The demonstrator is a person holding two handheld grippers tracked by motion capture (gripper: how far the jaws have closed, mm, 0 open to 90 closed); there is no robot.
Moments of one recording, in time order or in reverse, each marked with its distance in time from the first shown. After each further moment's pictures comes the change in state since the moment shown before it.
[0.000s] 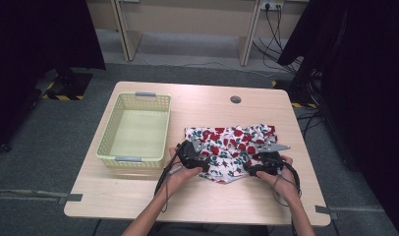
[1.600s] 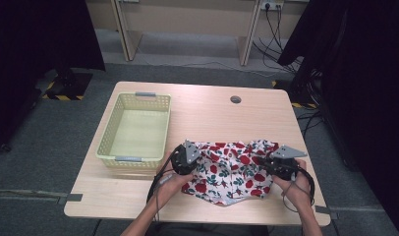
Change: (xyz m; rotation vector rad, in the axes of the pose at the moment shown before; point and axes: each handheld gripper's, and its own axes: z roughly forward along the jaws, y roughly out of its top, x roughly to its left) left arm 0.004 0.006 -0.051 -0.141 0.008 0.103; right arm -0.002 0.002 -0.053 -0.113 -0.068 -0.093
